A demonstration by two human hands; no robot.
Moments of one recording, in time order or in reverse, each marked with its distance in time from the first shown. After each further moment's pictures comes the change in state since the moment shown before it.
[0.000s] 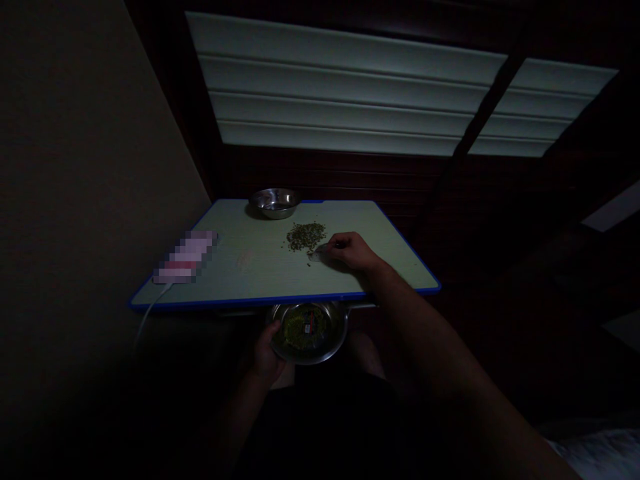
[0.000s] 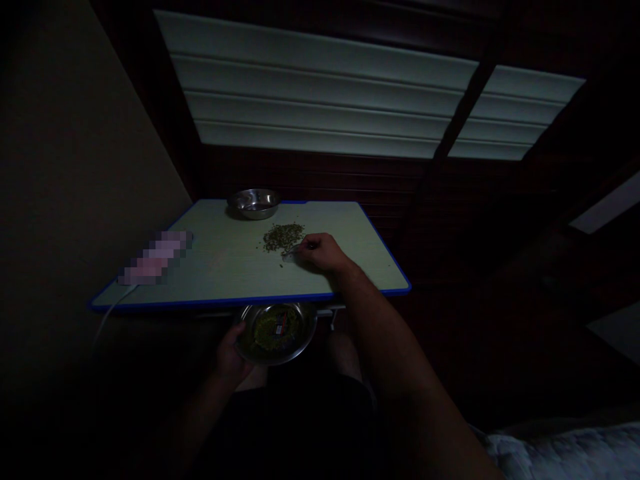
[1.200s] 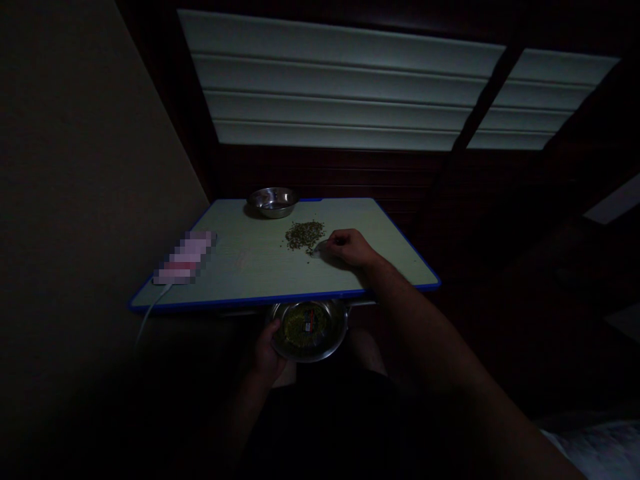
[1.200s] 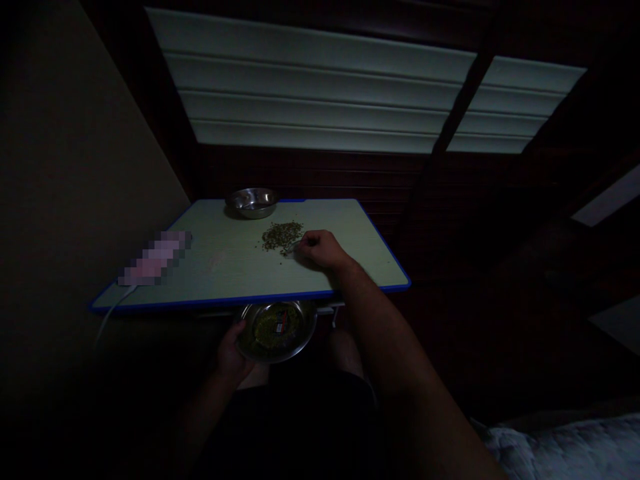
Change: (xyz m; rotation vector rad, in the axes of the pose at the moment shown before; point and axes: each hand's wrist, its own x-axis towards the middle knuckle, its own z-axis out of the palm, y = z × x) left_hand 0.001 0.000 -0.001 0.019 0.022 0.004; right_hand 0.000 -0.002 0.000 -0.041 0.042 0.019
